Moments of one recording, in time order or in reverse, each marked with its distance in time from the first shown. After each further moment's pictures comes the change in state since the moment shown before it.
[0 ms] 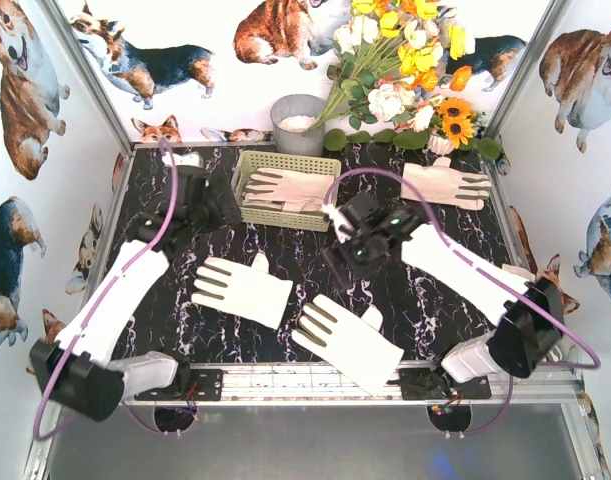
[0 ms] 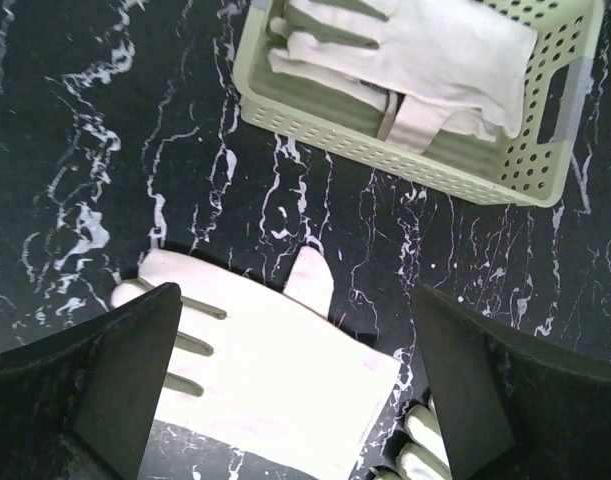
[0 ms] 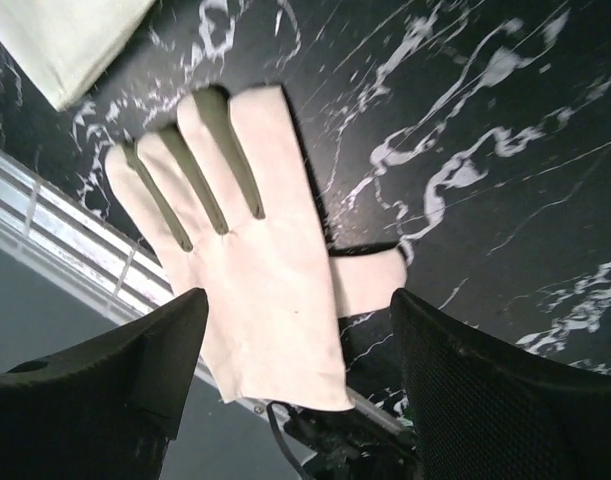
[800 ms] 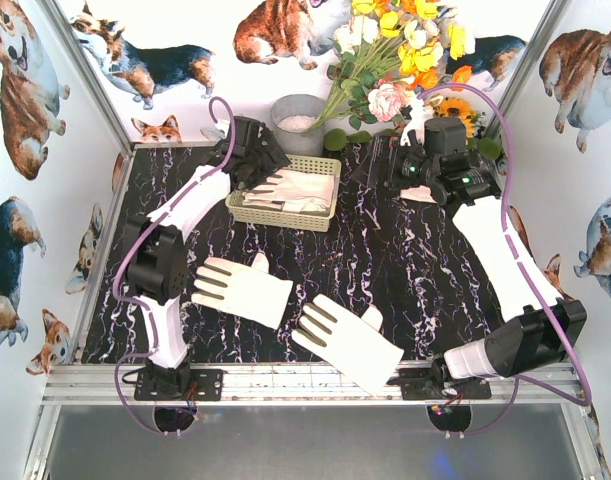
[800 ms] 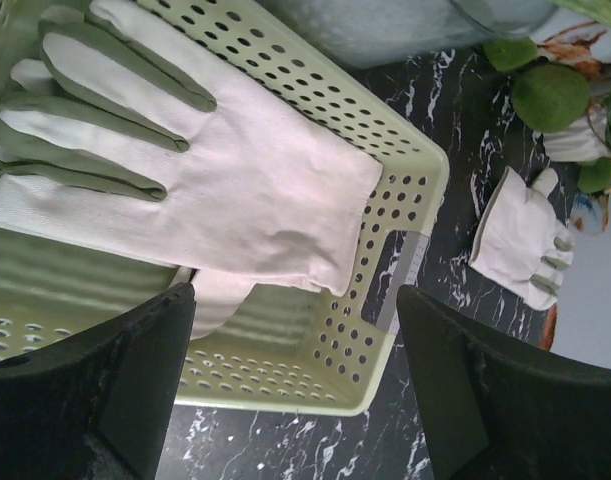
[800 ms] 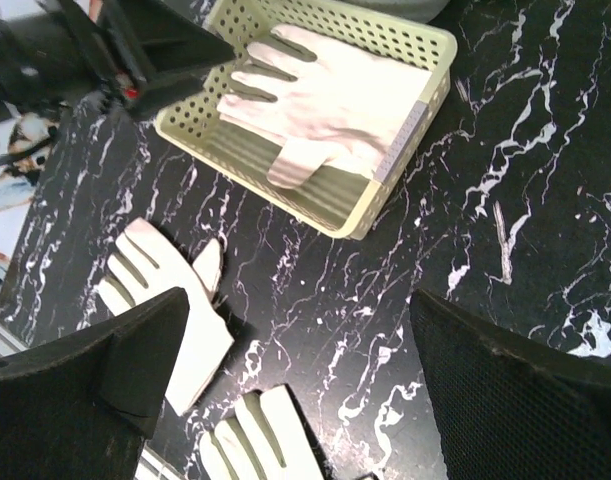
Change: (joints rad) left arm -0.002 0.763 0.533 0.243 0.180 -0.352; right arm -0.420 -0.012 0.237 0.415 -0.188 0.186
